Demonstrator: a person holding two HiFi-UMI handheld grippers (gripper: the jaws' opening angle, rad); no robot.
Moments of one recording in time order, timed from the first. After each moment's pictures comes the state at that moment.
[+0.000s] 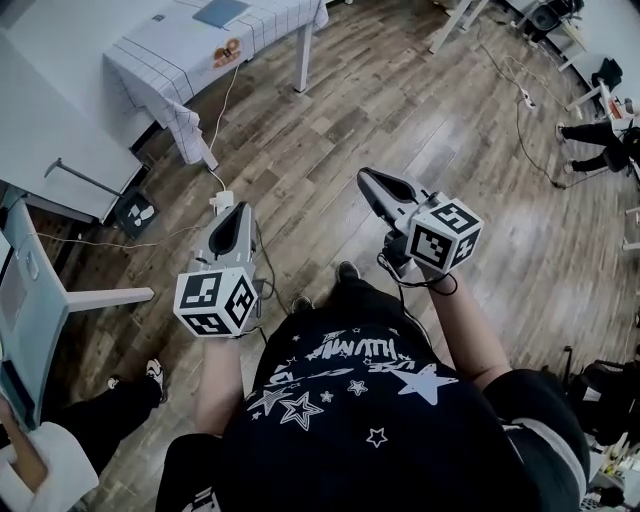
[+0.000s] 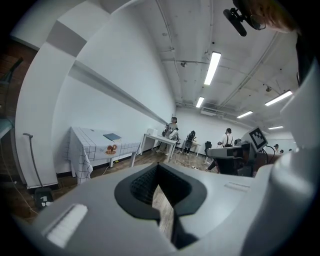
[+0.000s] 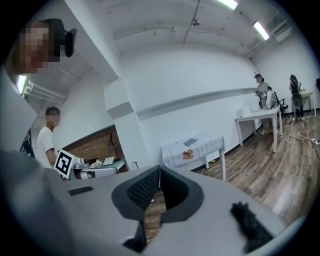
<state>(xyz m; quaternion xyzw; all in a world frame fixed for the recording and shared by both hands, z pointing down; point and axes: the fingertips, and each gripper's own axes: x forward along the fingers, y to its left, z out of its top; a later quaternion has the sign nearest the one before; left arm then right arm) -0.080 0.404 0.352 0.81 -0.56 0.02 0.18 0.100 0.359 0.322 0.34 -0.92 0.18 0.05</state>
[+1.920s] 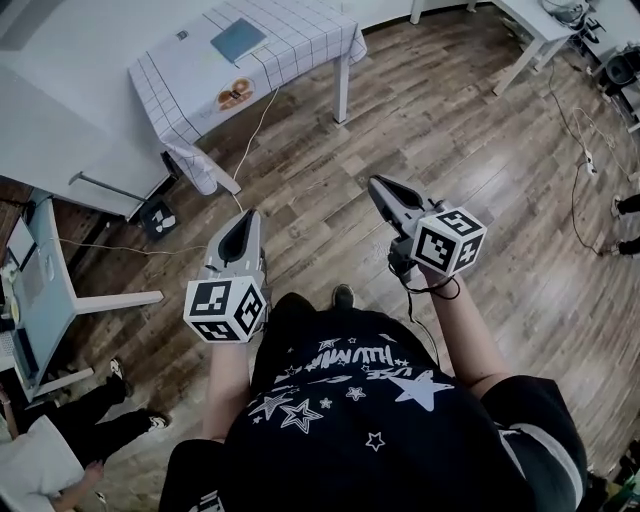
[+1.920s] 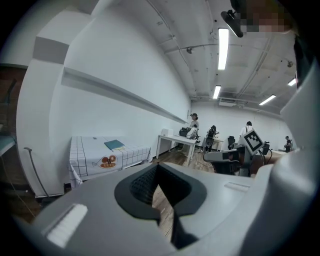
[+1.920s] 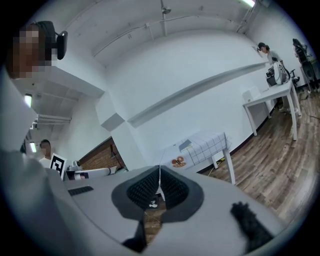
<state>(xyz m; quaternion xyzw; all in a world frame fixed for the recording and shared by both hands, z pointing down) 0.029 0.175 0.341 0.74 -0.65 0.06 0.15 0.202 0.079 0.354 0.25 -0.94 0.24 0.02</state>
